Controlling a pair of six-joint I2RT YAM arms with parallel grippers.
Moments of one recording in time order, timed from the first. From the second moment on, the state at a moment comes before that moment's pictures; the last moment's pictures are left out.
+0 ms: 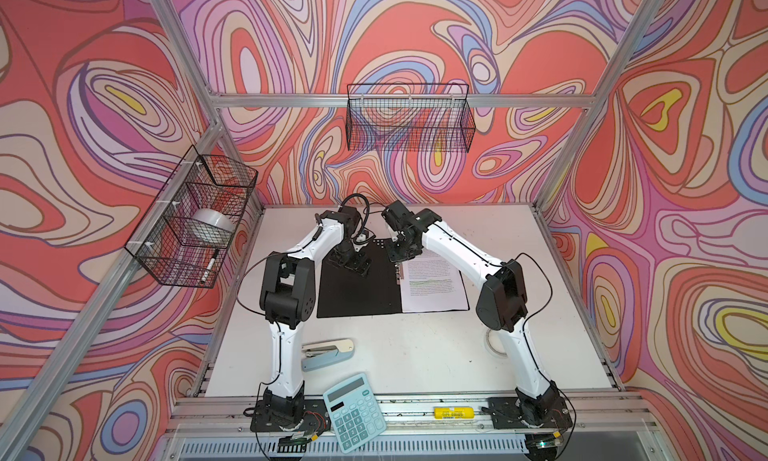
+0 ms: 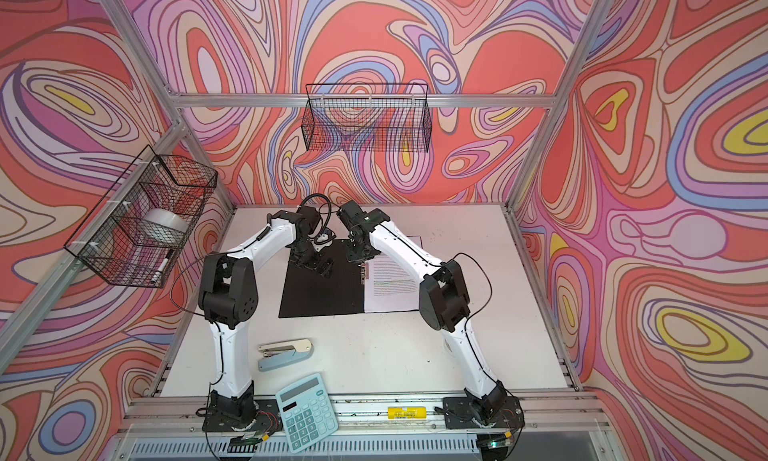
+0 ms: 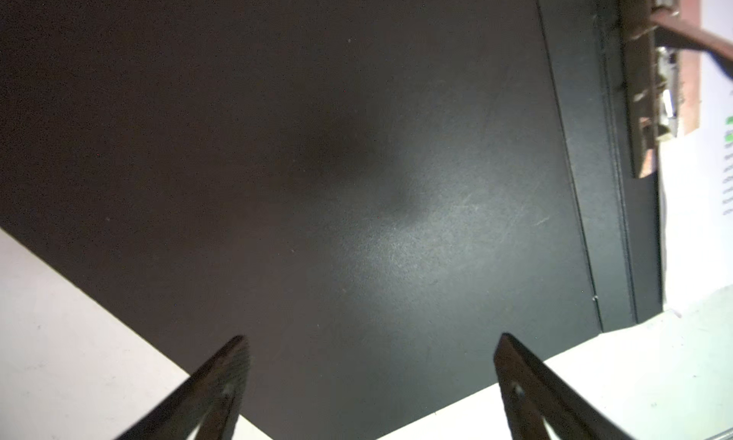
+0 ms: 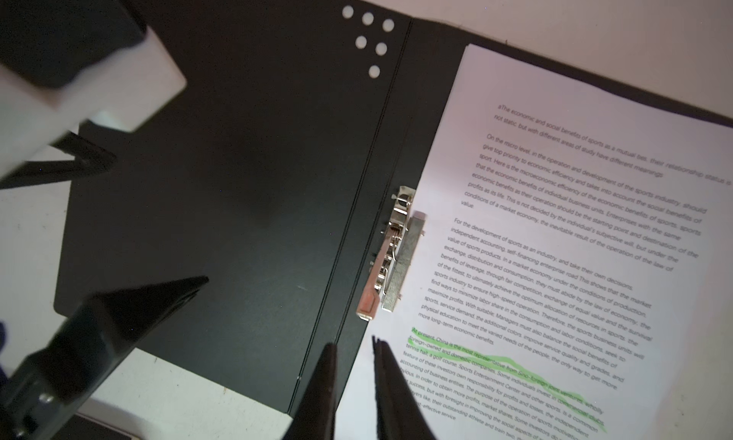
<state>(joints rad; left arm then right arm) -0.28 2.12 1.76 -1.13 0.10 0.15 0.66 2.30 2.23 -1.12 0.01 0.32</state>
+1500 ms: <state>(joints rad) -0.25 2.17 1.75 -1.11 0.08 0.10 0.66 2.40 2.29 -1.17 -0.02 0.29</state>
